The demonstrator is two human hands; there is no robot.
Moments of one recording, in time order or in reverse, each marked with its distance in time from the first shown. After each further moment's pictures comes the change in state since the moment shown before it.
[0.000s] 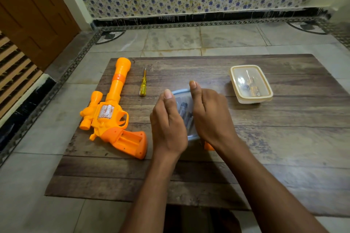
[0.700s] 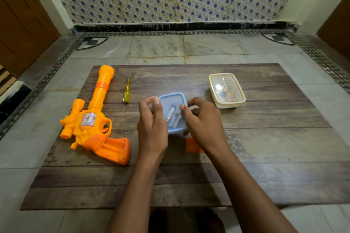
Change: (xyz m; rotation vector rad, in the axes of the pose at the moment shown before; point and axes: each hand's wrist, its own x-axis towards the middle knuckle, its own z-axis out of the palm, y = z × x) left_hand 0.003 -0.011 0.004 -0.019 -0.108 -0.203; right_hand -0.013 0.018 -0.025 0.142 -0.062 0.328
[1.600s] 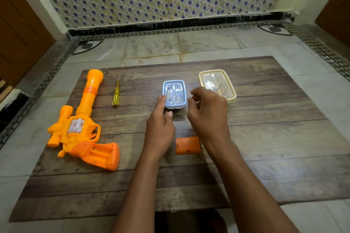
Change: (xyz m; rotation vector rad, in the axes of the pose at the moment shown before) left_hand 0.017 -0.037 0.038 0.181 -0.328 0.047; right_hand 0.023 0.016 -0.022 -0.249 0.305 -0.241
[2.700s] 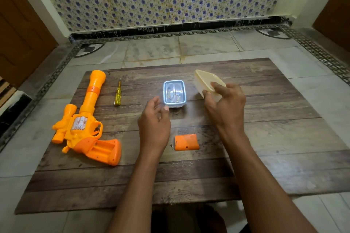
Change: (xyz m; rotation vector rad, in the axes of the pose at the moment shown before) left_hand -0.012 0.018 -0.008 -0.066 0.225 0.039; right_hand 0.015 0.041 -0.018 -0.010 0.053 0.219
